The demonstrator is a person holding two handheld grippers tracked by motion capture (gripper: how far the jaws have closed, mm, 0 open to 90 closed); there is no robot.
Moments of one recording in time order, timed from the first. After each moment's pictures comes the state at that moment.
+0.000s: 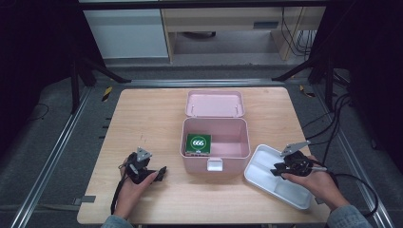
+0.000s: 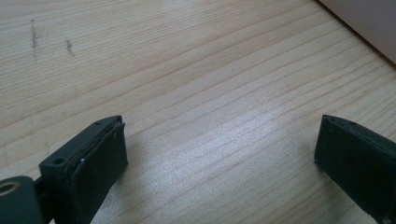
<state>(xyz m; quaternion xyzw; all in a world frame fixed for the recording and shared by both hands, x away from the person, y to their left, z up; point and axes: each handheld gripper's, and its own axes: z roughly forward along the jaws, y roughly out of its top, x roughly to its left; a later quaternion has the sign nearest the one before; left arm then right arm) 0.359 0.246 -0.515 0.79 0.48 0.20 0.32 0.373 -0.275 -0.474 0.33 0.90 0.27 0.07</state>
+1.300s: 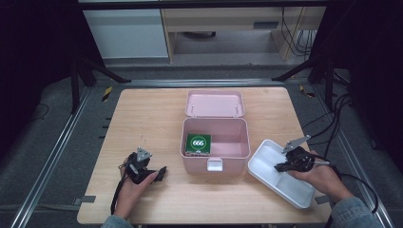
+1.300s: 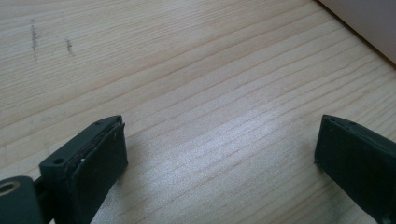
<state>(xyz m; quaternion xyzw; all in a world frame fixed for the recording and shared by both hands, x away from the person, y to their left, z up) 0.359 0.246 -0.515 0.79 0.48 0.20 0.32 0.384 -0.284 -0.463 0.31 0.91 0.26 0.05</state>
